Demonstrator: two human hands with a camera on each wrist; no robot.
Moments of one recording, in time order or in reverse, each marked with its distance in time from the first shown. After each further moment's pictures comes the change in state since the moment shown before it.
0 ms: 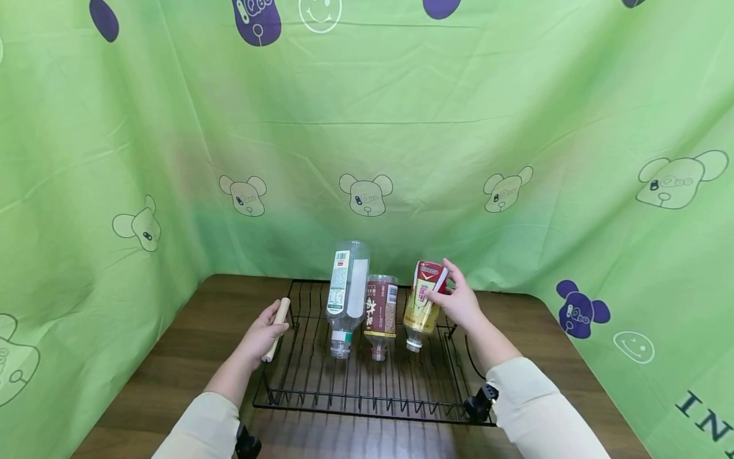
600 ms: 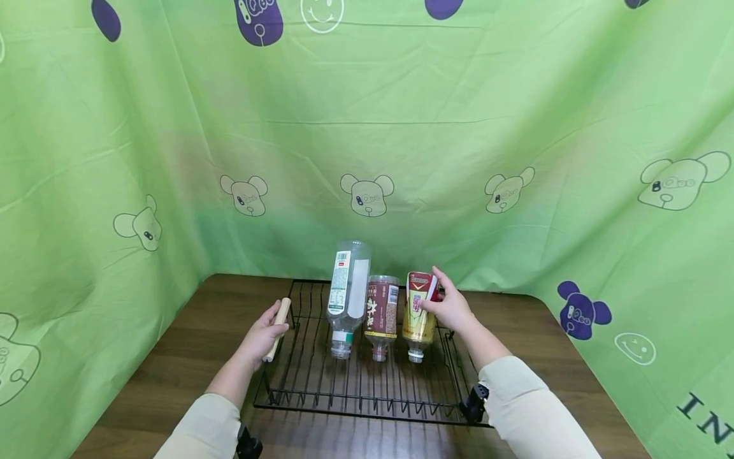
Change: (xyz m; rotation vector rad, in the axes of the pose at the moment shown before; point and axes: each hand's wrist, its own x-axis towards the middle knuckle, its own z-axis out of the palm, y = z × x) left_hand 0.002 -0.003 0.002 -0.023 0.020 0.004; right_hand 0.010 0.017 0.014 -0.087 -0.078 -0.006
